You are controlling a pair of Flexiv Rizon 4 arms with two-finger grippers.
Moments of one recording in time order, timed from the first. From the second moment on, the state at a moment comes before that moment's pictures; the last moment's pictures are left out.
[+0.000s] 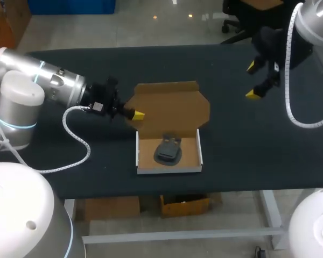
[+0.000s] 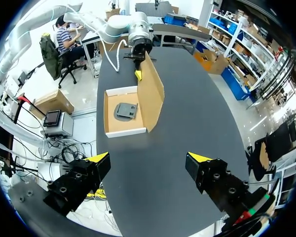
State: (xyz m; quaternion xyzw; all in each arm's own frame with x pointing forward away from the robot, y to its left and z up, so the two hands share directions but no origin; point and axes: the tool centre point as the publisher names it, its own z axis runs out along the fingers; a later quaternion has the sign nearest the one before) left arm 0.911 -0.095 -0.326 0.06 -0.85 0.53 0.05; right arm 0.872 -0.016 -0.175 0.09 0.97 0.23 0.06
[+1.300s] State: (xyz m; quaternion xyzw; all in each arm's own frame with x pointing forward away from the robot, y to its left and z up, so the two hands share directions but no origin) left arm 0.901 -0.095 -0.323 0.06 -0.84 0.53 -0.03; right arm 0.879 -0.008 -0.170 0.08 0.97 0.24 0.06
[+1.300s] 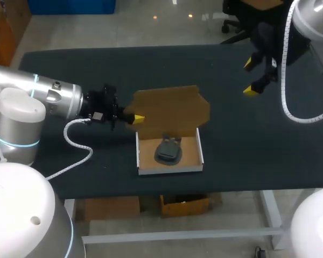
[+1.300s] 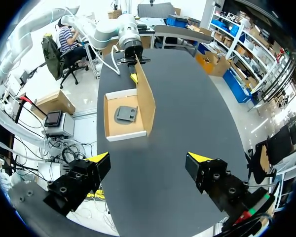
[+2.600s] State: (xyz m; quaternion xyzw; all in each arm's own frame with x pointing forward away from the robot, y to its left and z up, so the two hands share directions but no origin) left arm 0.901 -0.095 -0.323 0.06 -0.84 0.53 -0.03; right arm 0.910 0.054 -0.168 0.10 0.97 0.21 0.00
